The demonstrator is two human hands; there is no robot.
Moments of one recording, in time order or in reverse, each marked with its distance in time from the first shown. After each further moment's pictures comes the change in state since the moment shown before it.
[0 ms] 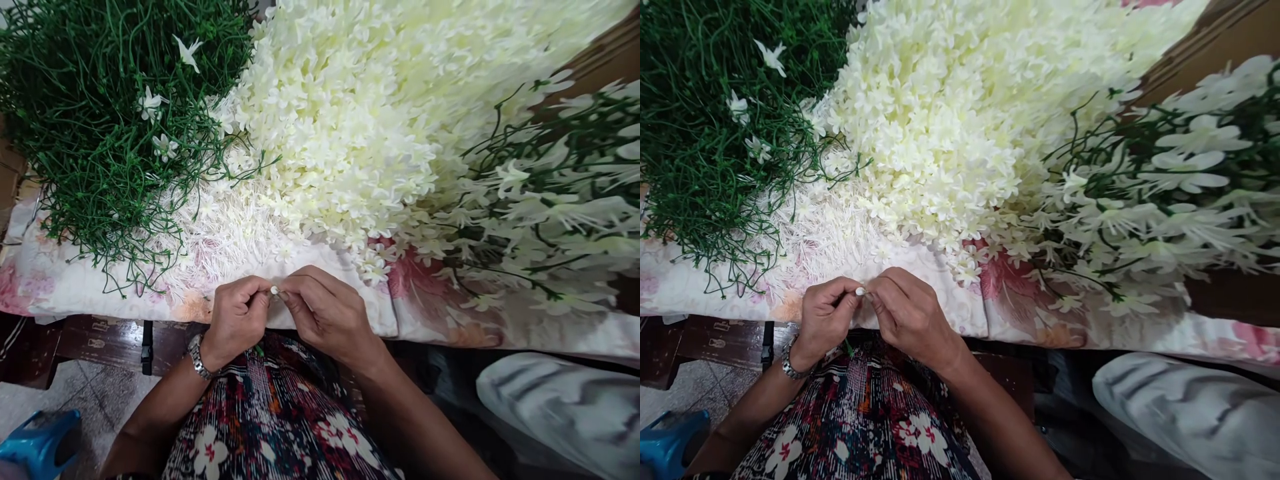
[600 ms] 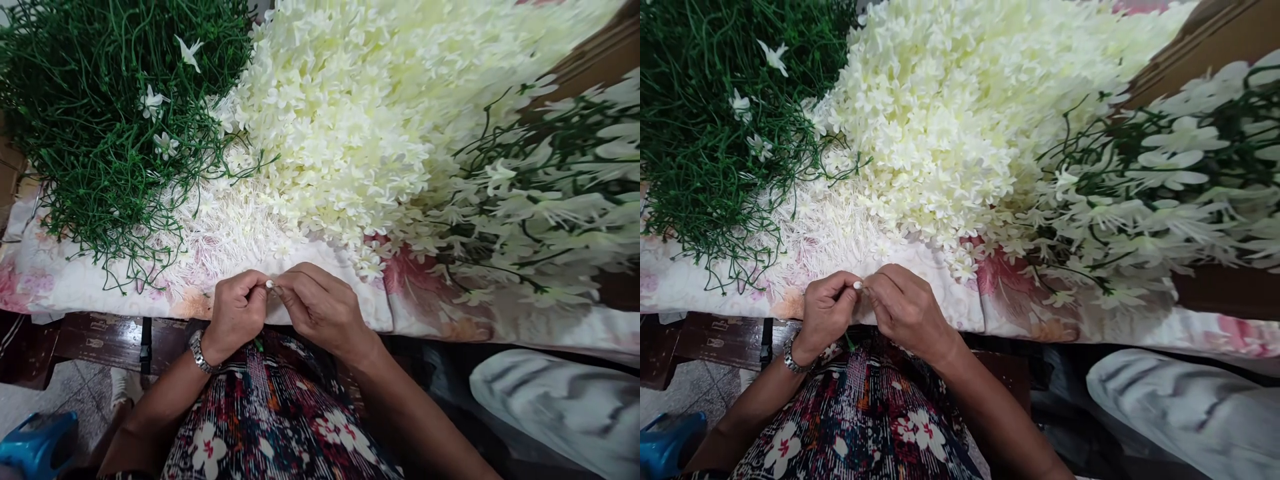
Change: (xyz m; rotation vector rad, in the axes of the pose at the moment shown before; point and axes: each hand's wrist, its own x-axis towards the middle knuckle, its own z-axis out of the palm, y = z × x) left_hand 0.002 0.002 0.000 -0.015 0.039 0.011; right_hand 0.000 0.000 0.003 -0.007 -0.010 0.011
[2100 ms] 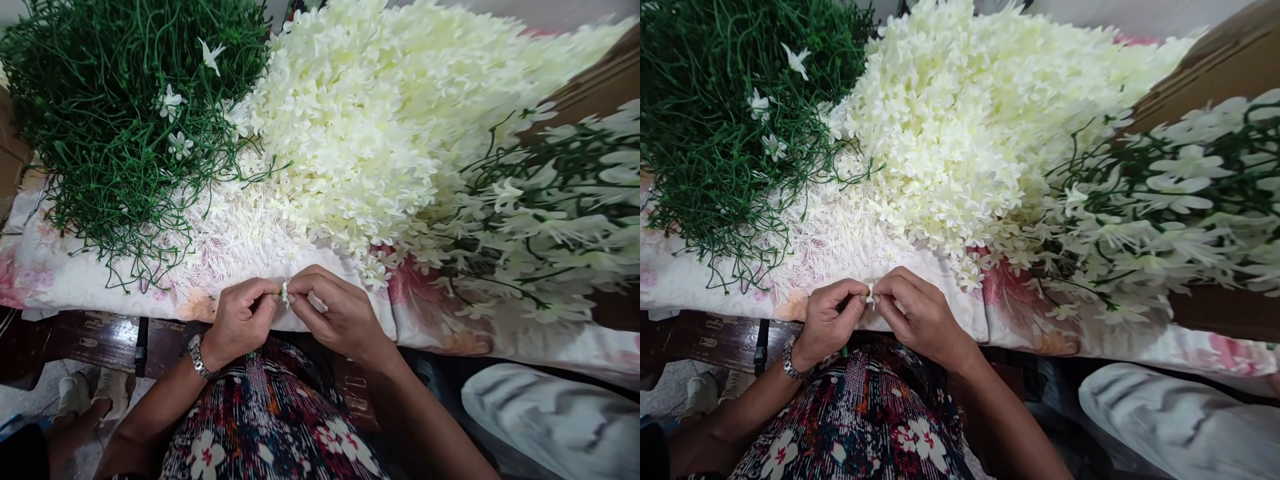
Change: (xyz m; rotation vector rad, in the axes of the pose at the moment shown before) left_hand -0.006 -0.003 -0.005 0.011 -0.032 0.132; right_hand 0.002 0.003 -0.006 0.183 -0.083 0.050
